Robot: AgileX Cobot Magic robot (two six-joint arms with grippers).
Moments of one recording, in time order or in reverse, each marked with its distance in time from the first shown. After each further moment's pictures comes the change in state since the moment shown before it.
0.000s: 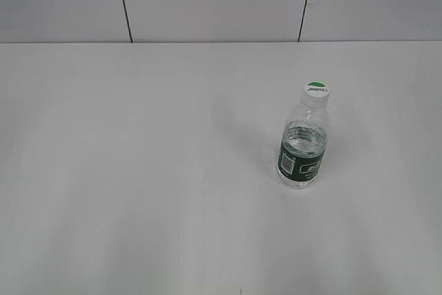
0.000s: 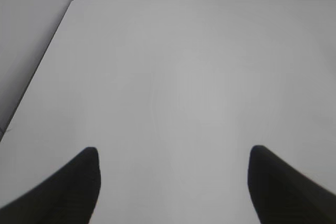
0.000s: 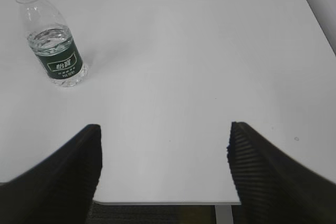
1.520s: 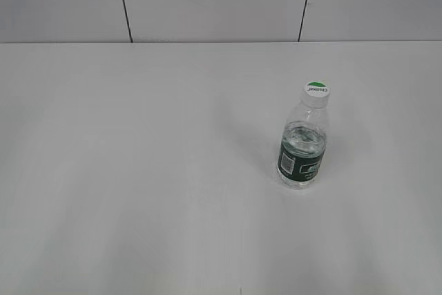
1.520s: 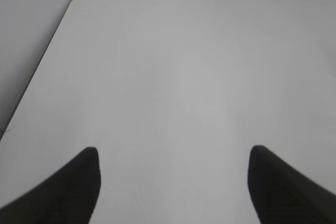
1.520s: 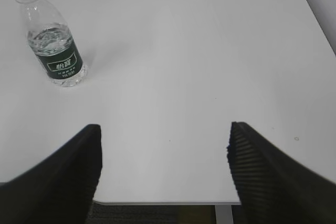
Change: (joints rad) left arm 0.000 0.000 0.000 0.000 0.000 0.000; right arm 0.000 0.000 0.000 0.000 0.000 0.000
